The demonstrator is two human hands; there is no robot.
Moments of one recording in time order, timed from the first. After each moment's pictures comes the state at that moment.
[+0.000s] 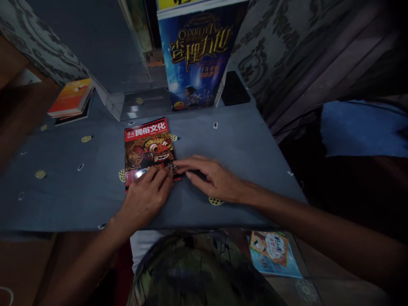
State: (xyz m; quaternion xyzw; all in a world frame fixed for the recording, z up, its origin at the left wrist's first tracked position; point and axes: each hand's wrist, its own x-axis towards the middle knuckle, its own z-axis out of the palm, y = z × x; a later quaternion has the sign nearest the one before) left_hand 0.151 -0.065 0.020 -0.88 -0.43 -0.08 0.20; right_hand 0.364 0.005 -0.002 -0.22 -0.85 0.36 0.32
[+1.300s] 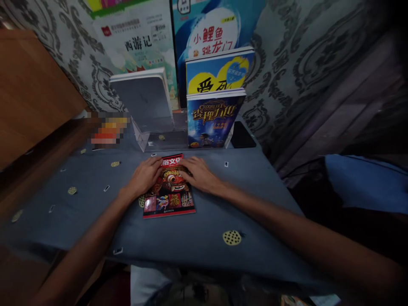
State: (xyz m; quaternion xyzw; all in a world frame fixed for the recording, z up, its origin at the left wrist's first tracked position) left_hand 0.063 0.045 0.013 -0.81 -0.58 -0.10 0.03; right_hand 0.300 0.091 0.002 -0.32 -0.90 0.18 0.23
